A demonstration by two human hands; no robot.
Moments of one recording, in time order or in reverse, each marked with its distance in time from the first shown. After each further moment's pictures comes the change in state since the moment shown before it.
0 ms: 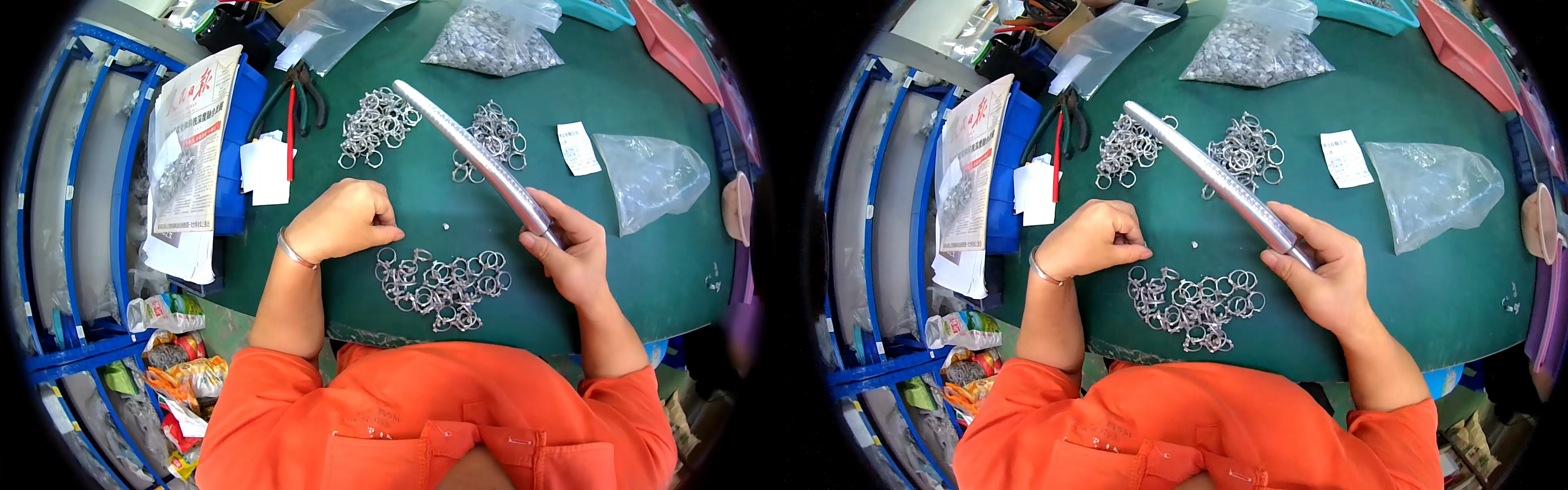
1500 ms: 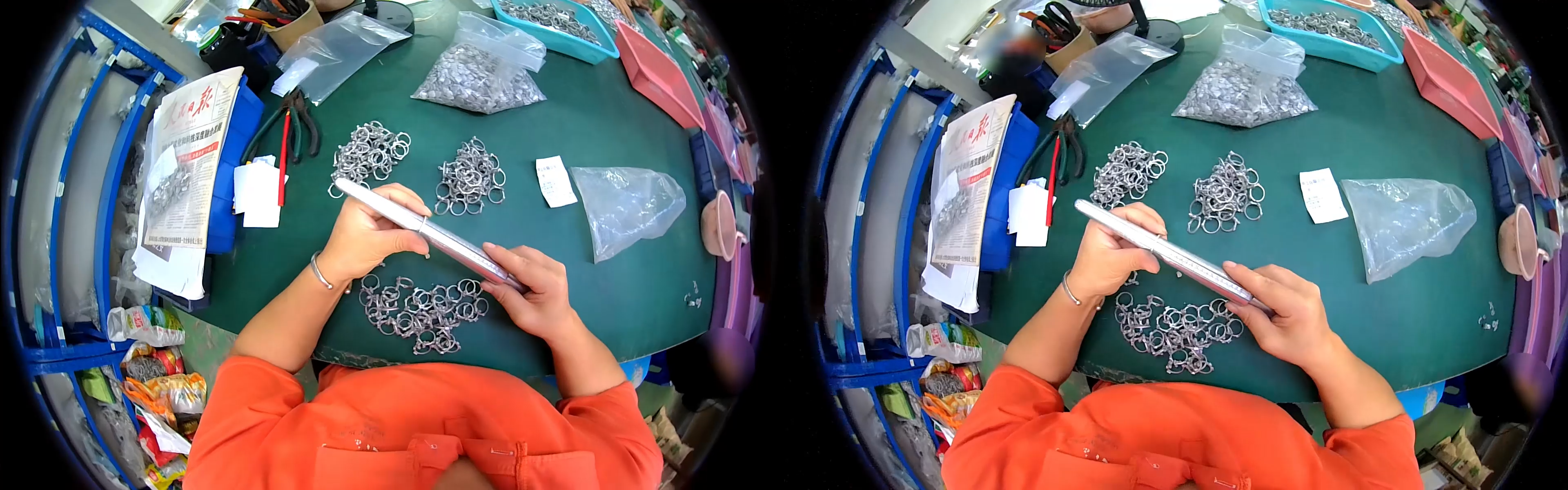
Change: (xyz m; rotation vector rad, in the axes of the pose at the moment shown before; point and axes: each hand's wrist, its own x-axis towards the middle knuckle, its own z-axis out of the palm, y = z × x) left_hand 0.028 0.014 0.038 -1.227 0.336 0.180; right_hand 0.000 0.001 0.003 -0.448 -0.099 -0.502
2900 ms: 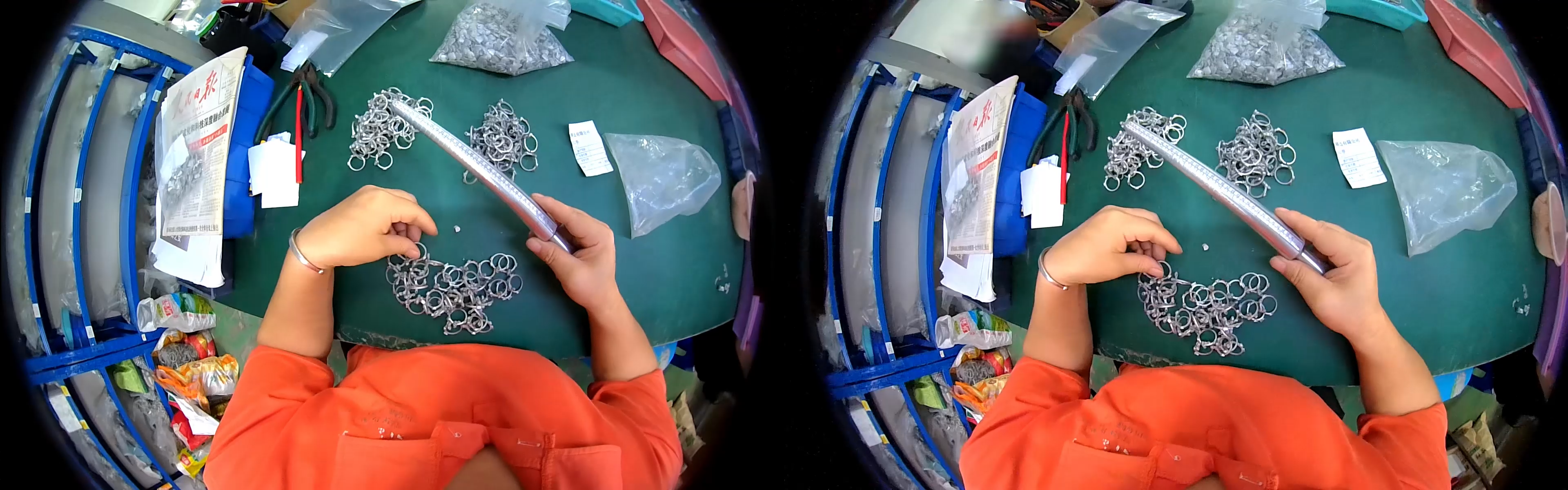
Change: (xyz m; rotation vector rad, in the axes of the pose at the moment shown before) left_hand -0.009 0.042 -0.018 0.919 -0.458 -0.269; right_hand -0.003 0.017 0.003 0.231 0.108 0.281
